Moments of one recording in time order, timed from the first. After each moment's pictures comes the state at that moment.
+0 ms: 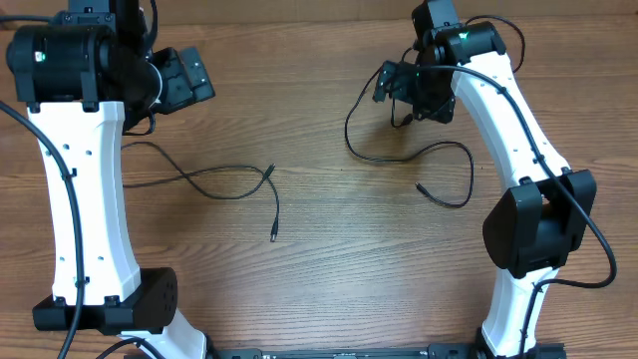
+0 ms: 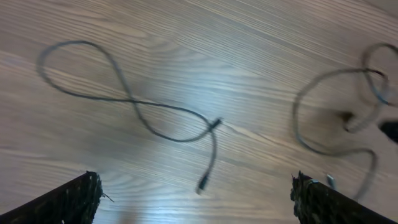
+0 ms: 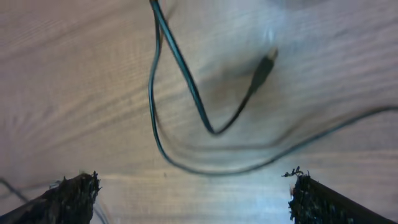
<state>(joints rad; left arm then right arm) -0.02 1.82 2.38 -1.69 0.06 -0.40 0.24 2.10 2.02 -1.18 -0.14 0.53</state>
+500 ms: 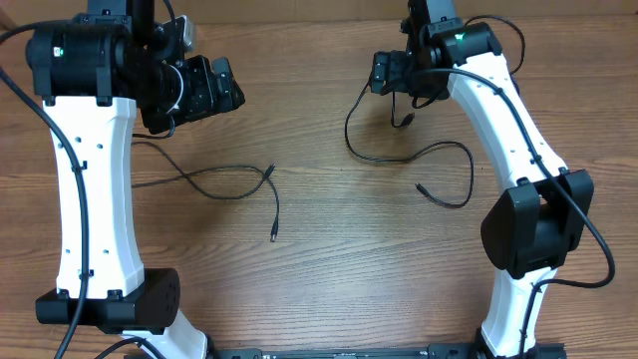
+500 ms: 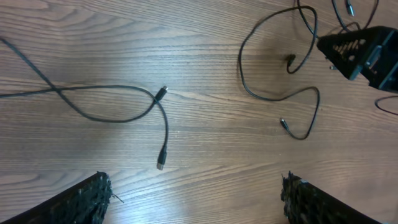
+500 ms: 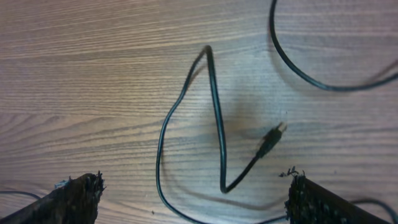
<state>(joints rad) -0.05 1.82 2.32 -1.69 0.31 -0.28 0.25 2.11 2.02 -1.03 -0.11 0.30</state>
